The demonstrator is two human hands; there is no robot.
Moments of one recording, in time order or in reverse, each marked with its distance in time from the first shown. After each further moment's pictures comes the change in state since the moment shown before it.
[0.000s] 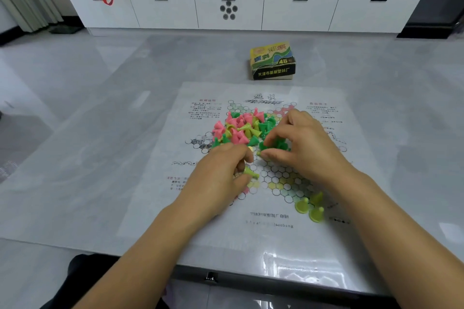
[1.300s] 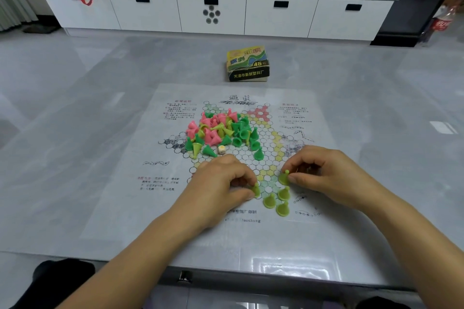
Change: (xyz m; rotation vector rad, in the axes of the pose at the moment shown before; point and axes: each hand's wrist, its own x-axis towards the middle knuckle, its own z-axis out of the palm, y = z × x) left_hand -0.005 0.022 0.025 -0.208 -0.095 0.070; right_hand -0.065 0.041 -0.041 0.371 -0.207 0.197
